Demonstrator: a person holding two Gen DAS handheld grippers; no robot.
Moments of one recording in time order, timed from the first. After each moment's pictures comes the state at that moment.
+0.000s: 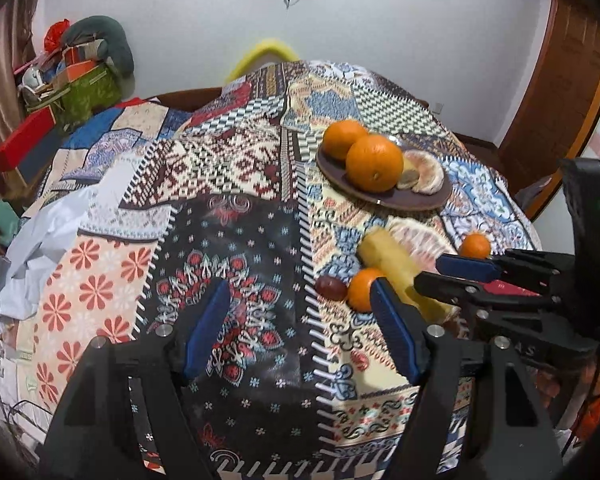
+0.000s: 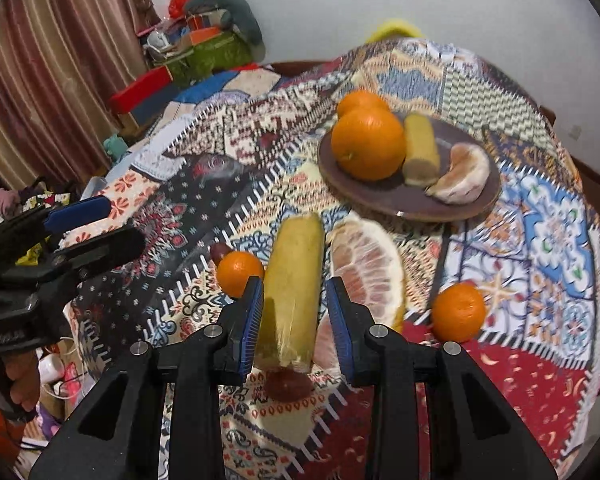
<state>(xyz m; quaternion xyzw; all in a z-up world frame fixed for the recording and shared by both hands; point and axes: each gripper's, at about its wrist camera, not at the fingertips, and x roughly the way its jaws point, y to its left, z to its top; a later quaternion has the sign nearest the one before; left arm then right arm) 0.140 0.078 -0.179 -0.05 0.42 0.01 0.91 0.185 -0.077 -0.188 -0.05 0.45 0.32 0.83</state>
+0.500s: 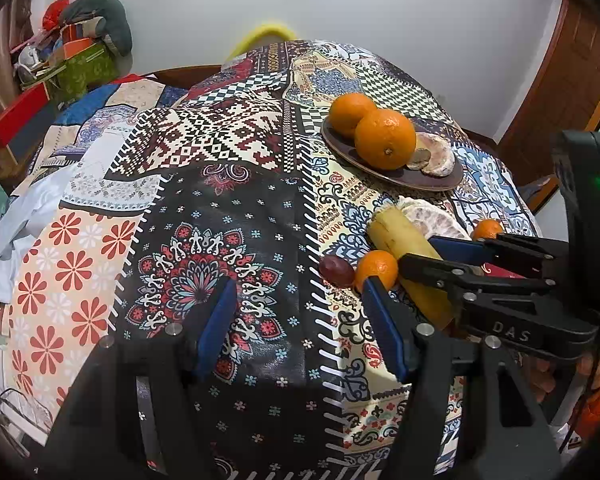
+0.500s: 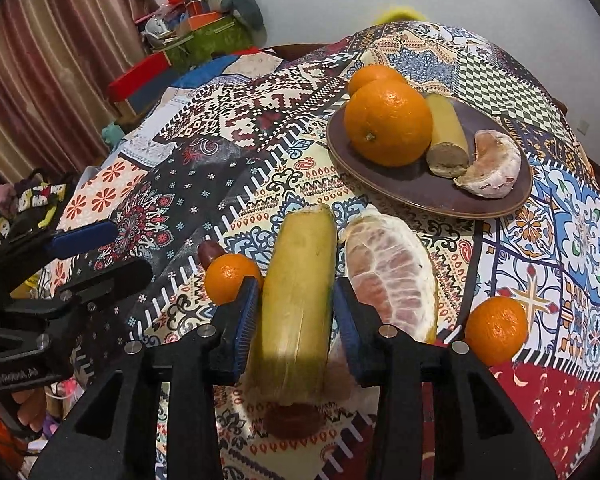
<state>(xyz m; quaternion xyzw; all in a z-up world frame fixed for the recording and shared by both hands) 0.147 0.084 -0.204 -0.08 0.44 0.01 0.89 0.197 -0.059 -0.206 -0.06 0.47 0.32 0.82</state>
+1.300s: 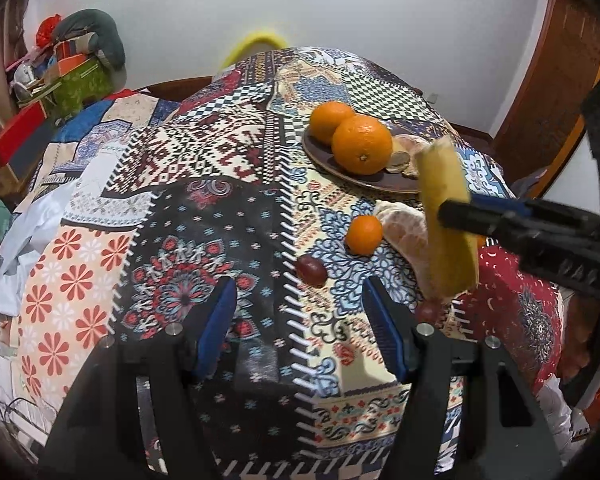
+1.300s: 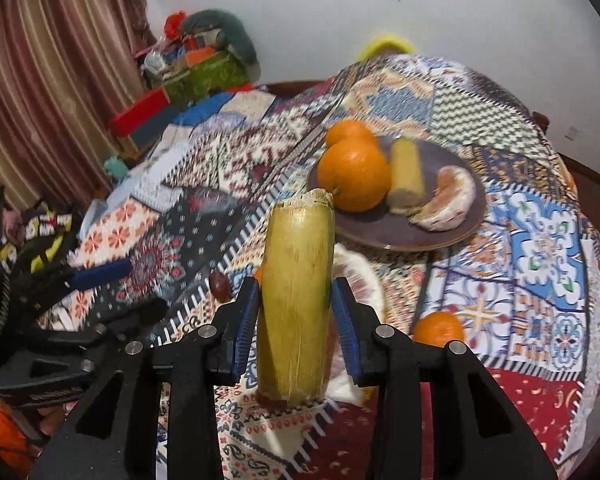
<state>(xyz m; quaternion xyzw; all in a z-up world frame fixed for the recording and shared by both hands) 0.145 0.062 -0.189 -0.05 0.44 0.00 0.90 0.193 -0.097 -0.159 -0.02 0.42 0.31 0.85</state>
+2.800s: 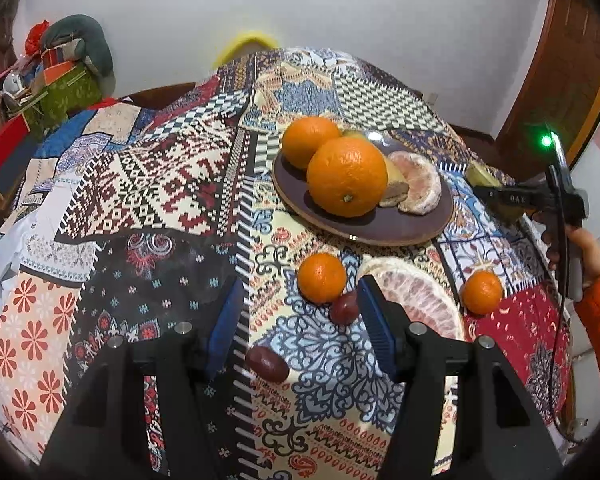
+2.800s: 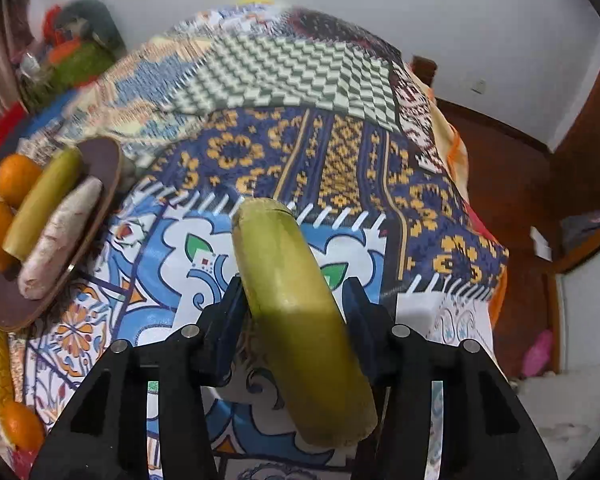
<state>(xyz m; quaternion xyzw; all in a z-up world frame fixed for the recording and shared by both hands) 0.221 0.038 -0.203 -0.05 0.43 0.00 0.90 0.382 -0.266 -0.234 -0.06 0.48 0.15 0.86</state>
